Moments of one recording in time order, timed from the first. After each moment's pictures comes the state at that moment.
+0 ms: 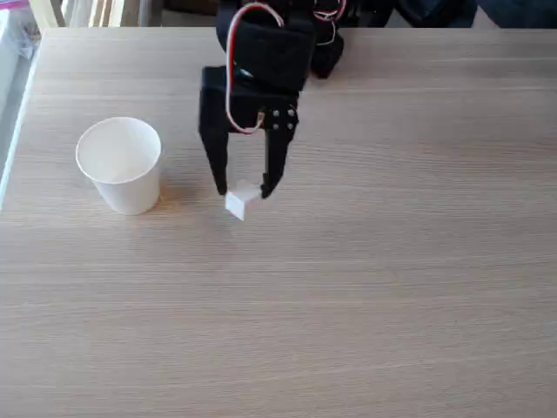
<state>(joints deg) 22.4 99.4 90.8 68.5 -107.5</state>
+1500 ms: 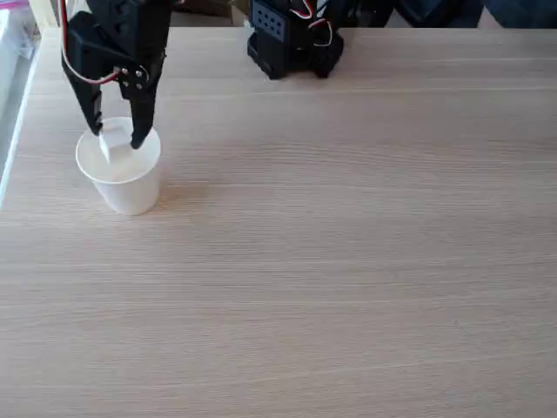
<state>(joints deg) 48.2 91.8 83.3 73.7 -118.7</state>
